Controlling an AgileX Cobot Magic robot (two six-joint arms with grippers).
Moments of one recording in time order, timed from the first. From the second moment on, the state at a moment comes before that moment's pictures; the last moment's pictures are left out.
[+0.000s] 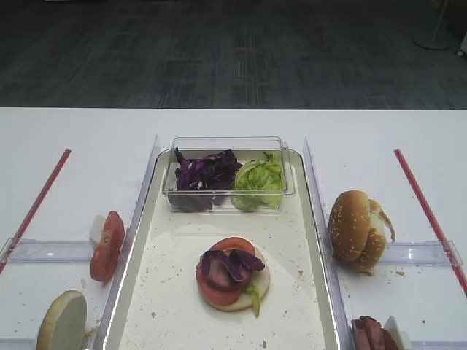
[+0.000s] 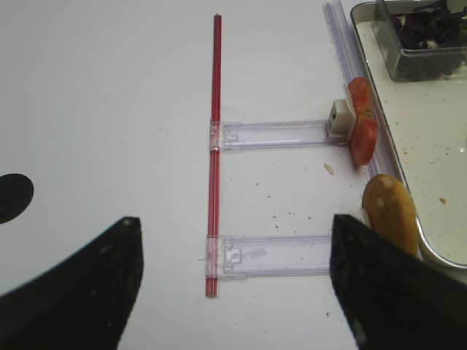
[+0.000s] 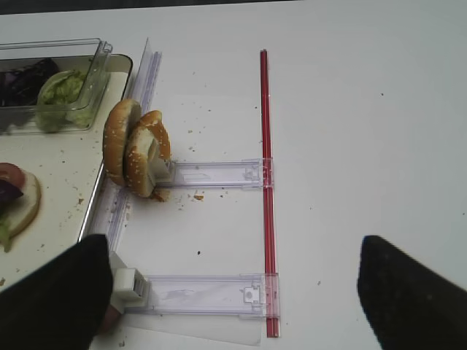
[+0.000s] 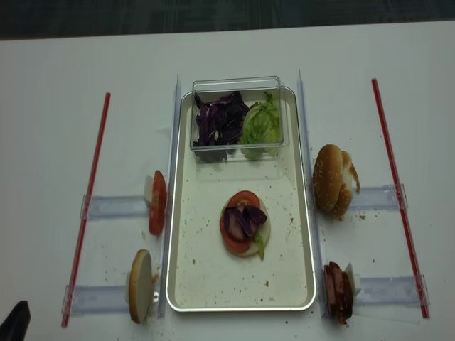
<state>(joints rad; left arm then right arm) 0.01 -0.02 -0.49 0.05 1.18 -0.05 0.00 -0.02 -0.48 0.11 1.13 0.00</state>
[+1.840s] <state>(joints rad) 0.01 -0.02 -0.49 0.05 1.18 -0.05 0.00 -0.02 -0.48 0.11 1.13 0.00</state>
